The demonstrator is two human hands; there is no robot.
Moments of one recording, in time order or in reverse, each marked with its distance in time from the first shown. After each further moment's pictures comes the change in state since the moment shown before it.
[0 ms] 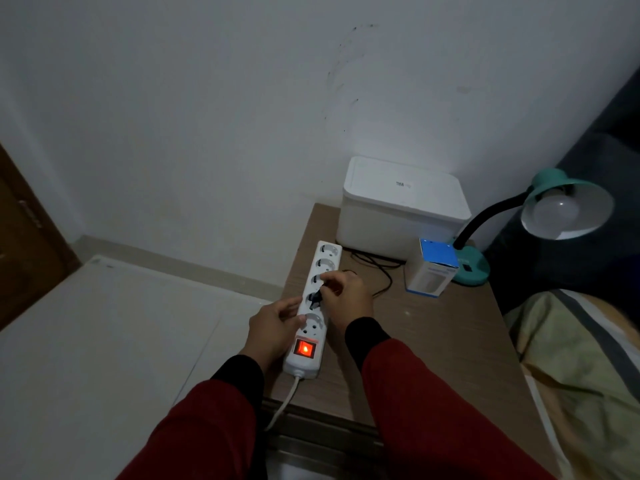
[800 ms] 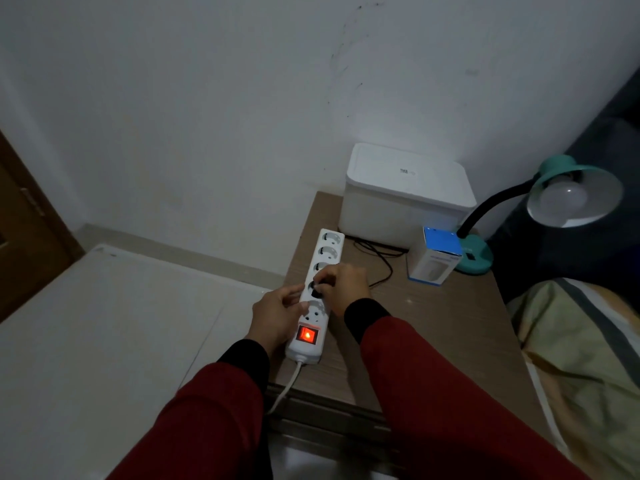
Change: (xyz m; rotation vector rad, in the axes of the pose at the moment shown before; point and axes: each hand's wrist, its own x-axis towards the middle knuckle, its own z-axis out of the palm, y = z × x) left_hand -0.001 0.003 0.003 0.008 -0.001 -0.024; right_hand 0.004 -0.001 -0.004 -0.267 -0.228 -0.061
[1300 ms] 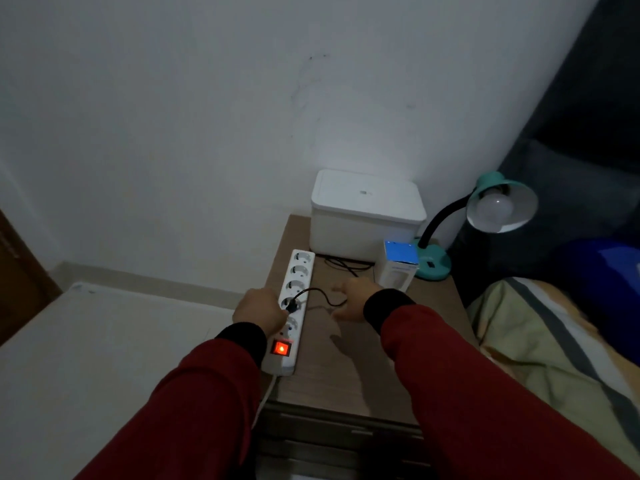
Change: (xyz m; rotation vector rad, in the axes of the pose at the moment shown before) left_hand 0.008 0.046 -0.001 0.770 -0.034 0.071; right_hand -0.023 0.019 -0.083 -0.515 -0.358 0.069
